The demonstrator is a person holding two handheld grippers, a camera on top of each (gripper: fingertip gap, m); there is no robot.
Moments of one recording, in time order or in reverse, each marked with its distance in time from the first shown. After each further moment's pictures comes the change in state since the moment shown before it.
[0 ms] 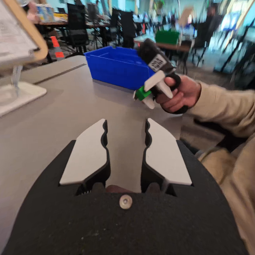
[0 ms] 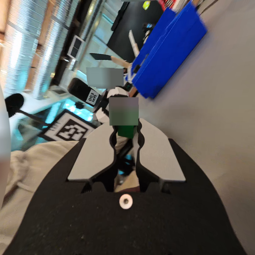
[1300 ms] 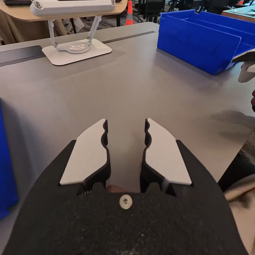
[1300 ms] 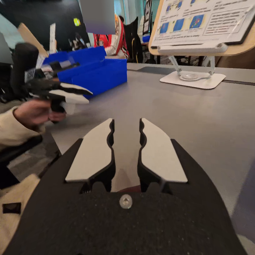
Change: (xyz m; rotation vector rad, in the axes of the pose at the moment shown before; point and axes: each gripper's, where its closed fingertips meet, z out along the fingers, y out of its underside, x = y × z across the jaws) left arm -0.065 0.063 -0.041 -0.125 -0.478 -0.168; right arm 0.003 0.004 -0.058 0.158 0.620 -0.756
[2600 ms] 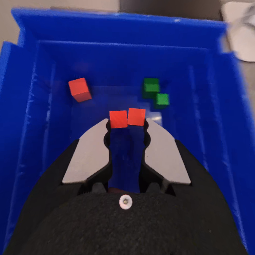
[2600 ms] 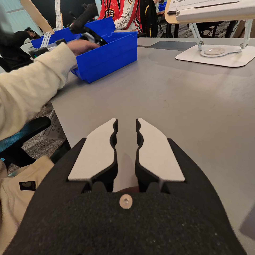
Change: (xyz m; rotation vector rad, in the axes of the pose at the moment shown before) left arm -0.333 0.012 0.004 -0.370 -0.523 -0.384; right arm -0.006 0.027 0.006 -0.142 -0.089 0.029
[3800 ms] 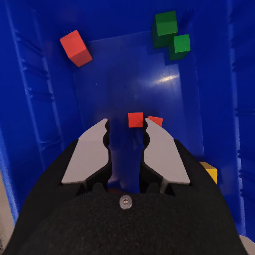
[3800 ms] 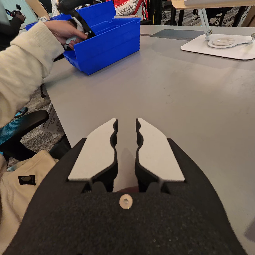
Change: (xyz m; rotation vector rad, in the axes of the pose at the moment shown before) left arm -0.019 0.046 -0.022 -0.278 0.008 0.163; right arm -0.004 0.008 0.008 -0.065 -0.005 -0.013
